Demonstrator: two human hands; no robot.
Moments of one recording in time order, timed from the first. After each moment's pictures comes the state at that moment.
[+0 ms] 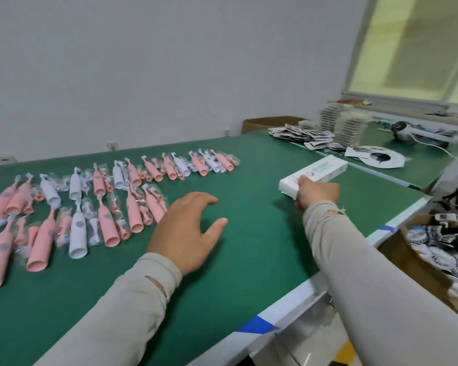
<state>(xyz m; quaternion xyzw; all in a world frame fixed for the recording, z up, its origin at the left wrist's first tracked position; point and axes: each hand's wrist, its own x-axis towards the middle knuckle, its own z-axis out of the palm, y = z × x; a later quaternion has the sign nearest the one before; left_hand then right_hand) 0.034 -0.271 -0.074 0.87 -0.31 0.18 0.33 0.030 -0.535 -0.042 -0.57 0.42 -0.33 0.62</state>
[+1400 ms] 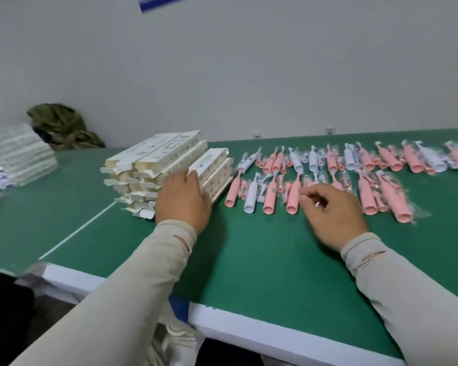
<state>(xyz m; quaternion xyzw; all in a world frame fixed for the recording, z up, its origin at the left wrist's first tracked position) -0.053 0.042 -0.038 0.94 0.22 0.26 -0.04 0.051 -0.209 -0.096 -0.82 -0.24 -0.17 0.50</state>
